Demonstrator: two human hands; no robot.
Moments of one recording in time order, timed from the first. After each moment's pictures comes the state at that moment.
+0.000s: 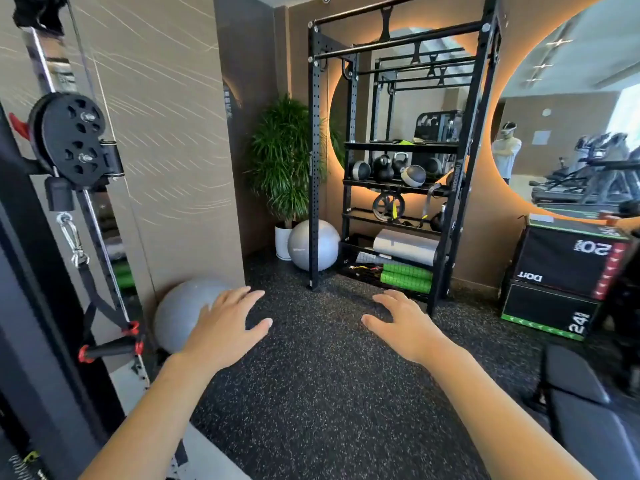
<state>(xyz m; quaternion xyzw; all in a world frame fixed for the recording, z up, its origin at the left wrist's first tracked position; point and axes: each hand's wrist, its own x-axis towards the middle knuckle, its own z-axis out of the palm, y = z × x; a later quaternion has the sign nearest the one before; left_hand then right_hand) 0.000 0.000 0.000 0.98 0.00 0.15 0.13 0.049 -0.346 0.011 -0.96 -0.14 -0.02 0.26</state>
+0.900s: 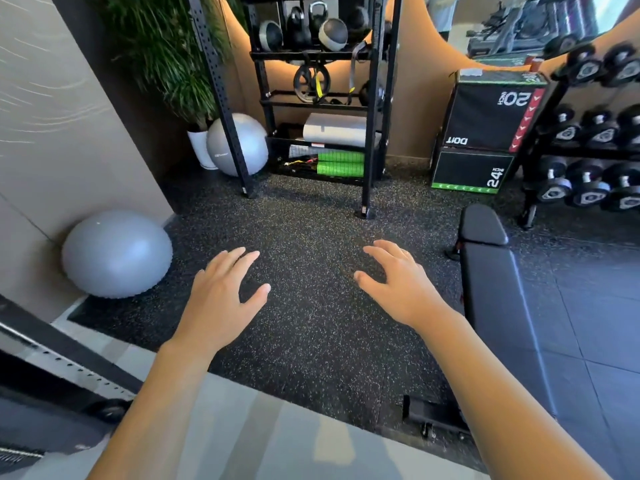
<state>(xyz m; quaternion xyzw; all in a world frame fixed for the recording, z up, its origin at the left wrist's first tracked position) 0.049 -0.202 -0.102 0.97 -0.13 0.09 0.16 0.043 -0.530 -0.106 -0.96 -0.04 -0.02 0.28</state>
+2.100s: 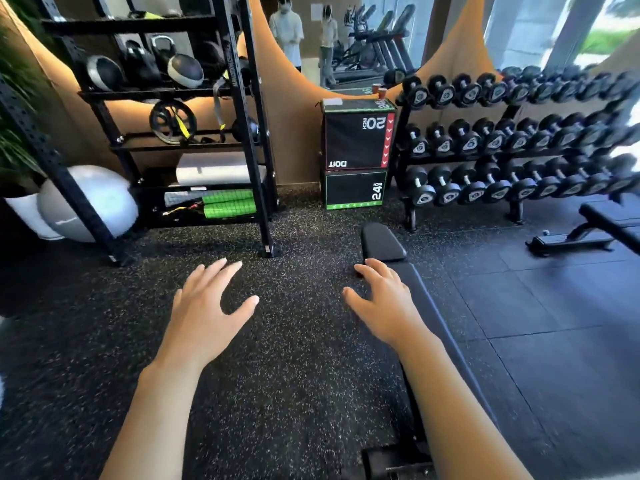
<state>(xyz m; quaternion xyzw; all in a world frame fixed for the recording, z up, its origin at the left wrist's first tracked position) 0.296 -0.387 -0.102 0.94 -0.24 0.04 0.25 0.178 -0.678 -0.126 -0.93 0.19 -0.10 0.28</state>
